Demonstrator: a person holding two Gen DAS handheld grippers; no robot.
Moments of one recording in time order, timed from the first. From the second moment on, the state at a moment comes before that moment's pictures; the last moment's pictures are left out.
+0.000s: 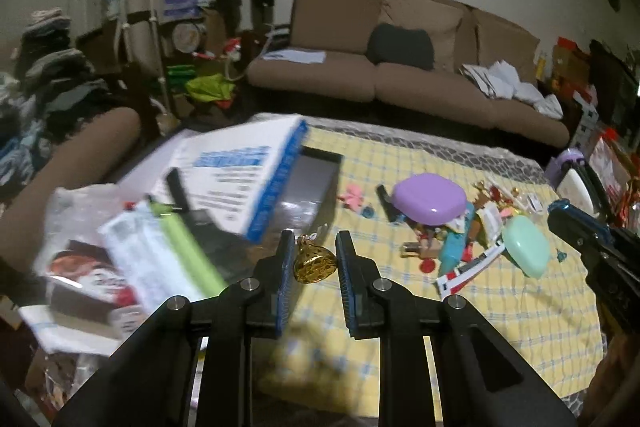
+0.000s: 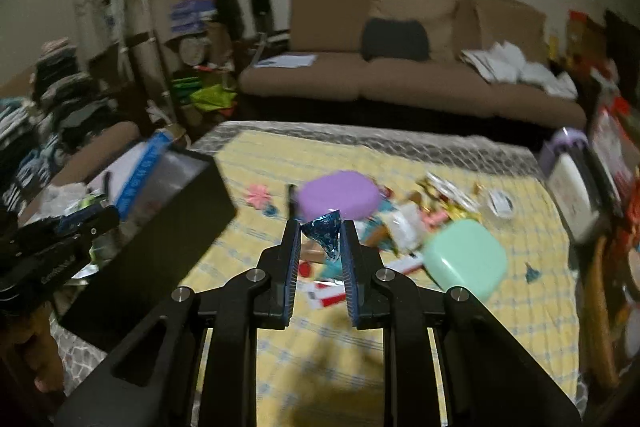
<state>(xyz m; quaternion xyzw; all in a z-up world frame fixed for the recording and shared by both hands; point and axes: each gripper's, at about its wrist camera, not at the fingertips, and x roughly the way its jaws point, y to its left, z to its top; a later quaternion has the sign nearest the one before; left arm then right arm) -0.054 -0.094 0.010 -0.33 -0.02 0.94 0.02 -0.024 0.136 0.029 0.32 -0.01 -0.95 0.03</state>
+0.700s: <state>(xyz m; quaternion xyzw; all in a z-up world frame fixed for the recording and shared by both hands) 0.004 -0.225 0.037 -0.30 -0.08 0.95 -0.09 0.014 -0.037 0.065 0.28 0.06 -0.94 0.18</state>
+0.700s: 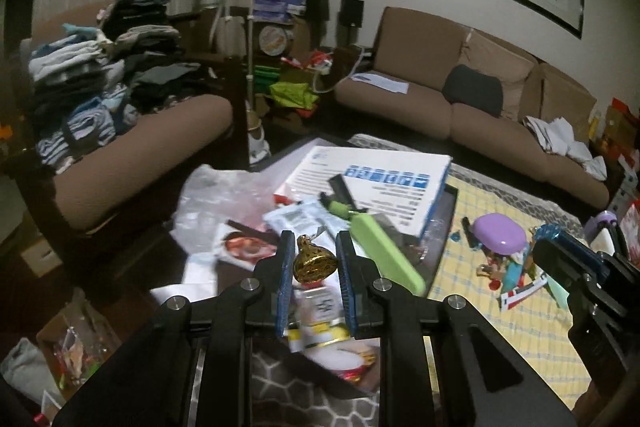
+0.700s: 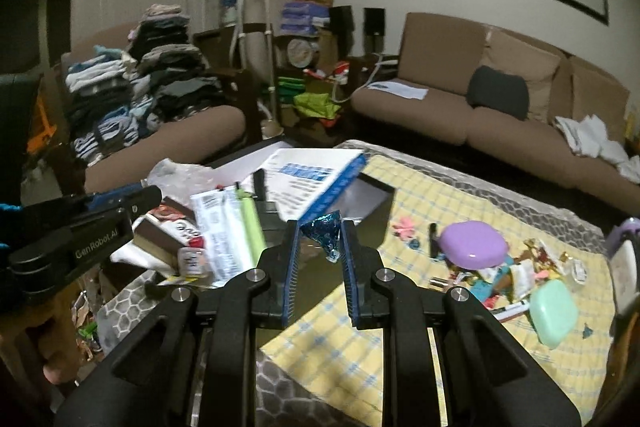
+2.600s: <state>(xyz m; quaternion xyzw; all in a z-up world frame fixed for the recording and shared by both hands) -0.018 -0.221 0.003 -0.37 -0.19 0.91 -0.01 -0.051 0.057 -0.013 0.38 -0.23 -0.88 0.17</state>
